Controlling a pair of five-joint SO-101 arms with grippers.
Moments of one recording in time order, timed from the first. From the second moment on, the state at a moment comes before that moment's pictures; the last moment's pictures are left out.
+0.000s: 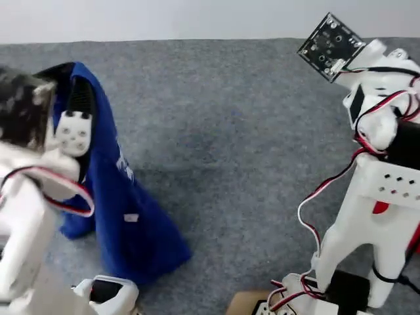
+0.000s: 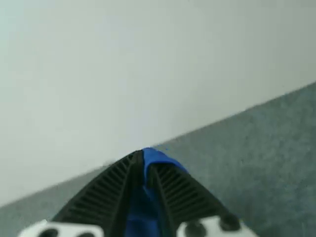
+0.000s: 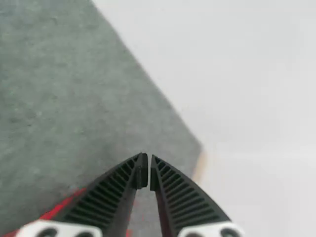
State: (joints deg) left arm 3.8 -27.7 -37.4 96.1 -10.3; right arm 11.3 -14.9 -26.8 81.0 62.3
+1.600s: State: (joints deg) left arm -41.1 -20.9 42.7 57.1 -33.6; right arm -50.8 -15.0 24.0 81.1 1.9
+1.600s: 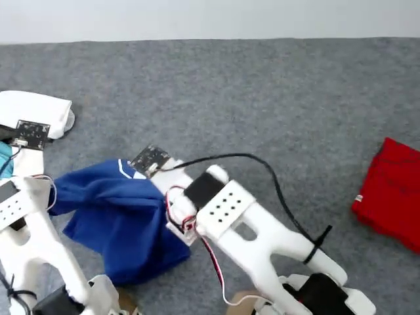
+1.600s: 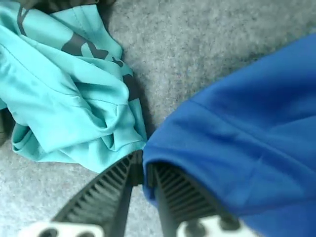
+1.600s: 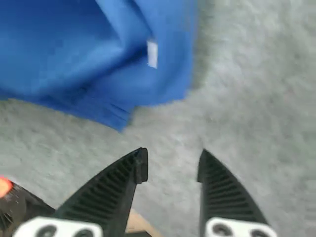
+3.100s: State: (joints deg) left arm -41.1 -20.5 42.2 57.2 -32.3; right arm -52.6 14.7 8.2 73.6 -2.2
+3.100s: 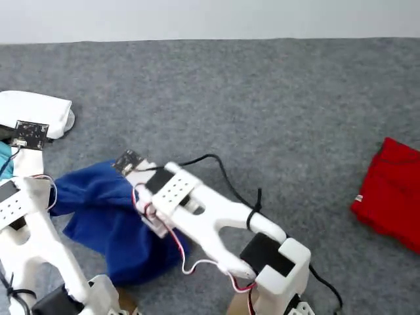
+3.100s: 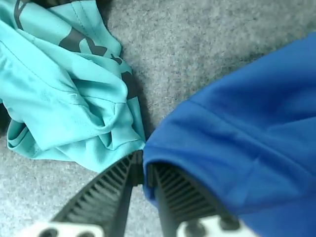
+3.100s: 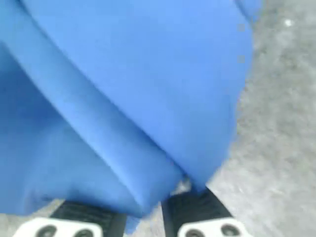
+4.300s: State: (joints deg) left arm -20.8 -20.5 -7.9 95.1 -18.8; right arm -12.7 -21.7 -1.3 89.2 21.7
